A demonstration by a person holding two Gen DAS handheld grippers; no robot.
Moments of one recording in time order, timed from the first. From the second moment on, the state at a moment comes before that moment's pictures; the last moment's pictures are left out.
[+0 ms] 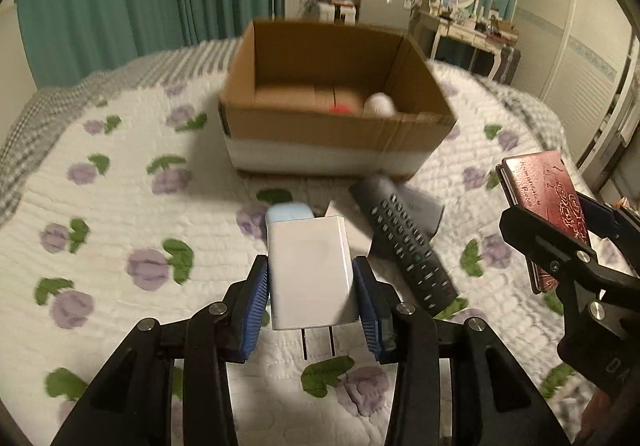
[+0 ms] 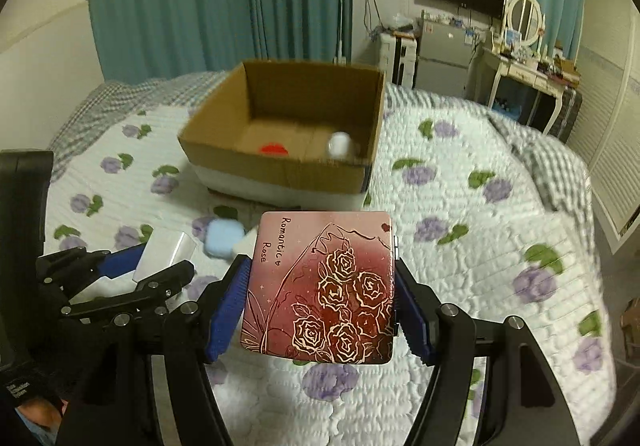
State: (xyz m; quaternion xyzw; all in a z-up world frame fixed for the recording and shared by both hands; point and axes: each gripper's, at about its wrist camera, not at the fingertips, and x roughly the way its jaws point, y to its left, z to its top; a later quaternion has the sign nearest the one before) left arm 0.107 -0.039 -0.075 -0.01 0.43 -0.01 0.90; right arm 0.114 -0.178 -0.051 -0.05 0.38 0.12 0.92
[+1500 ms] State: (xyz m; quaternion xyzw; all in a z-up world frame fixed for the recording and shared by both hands) left arm 0.317 -0.025 -0.069 0.04 0.40 -0.04 0.92; right arm 0.374 -0.135 -0.064 -0.03 0.38 0.19 0.91
